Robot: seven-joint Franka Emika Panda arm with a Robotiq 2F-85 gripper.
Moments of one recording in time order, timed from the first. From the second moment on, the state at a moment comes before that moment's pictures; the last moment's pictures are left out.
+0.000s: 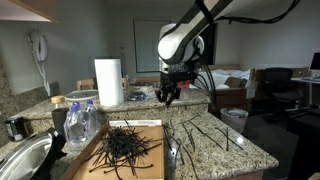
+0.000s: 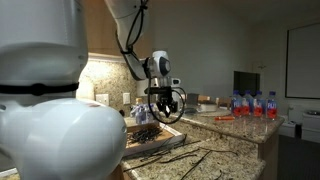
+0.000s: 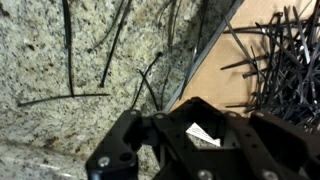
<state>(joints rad) 0.15 -0.04 0.13 -2.25 -0.10 2.35 0.32</state>
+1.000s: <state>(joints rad) 0.15 0.00 0.11 -2.35 -0.14 2.27 0.60</state>
